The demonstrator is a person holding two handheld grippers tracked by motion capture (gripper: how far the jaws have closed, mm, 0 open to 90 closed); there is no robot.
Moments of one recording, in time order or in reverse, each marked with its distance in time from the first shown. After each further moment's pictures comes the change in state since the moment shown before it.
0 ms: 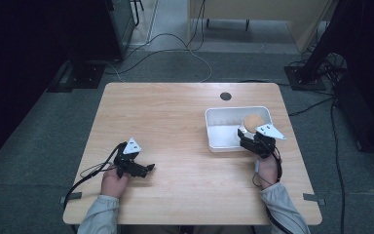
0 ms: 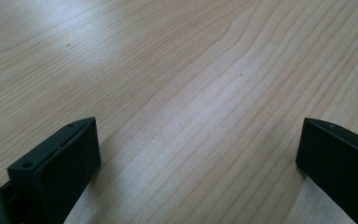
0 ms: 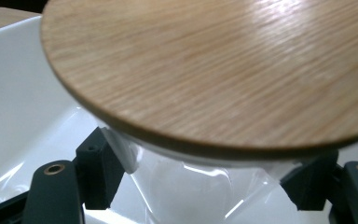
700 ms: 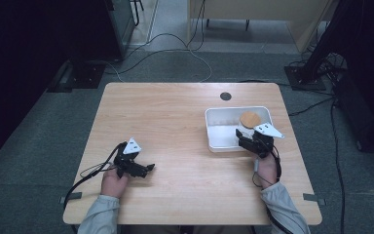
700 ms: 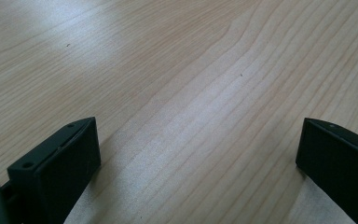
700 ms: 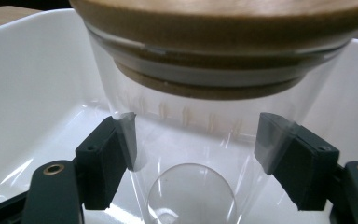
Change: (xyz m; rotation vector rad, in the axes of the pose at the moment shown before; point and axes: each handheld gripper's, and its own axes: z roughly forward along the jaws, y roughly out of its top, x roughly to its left) left arm 0.000 0.000 0.000 0.000 0.000 -0.001; right arm 0.000 -0.001 0.006 0.016 0.034 0.017
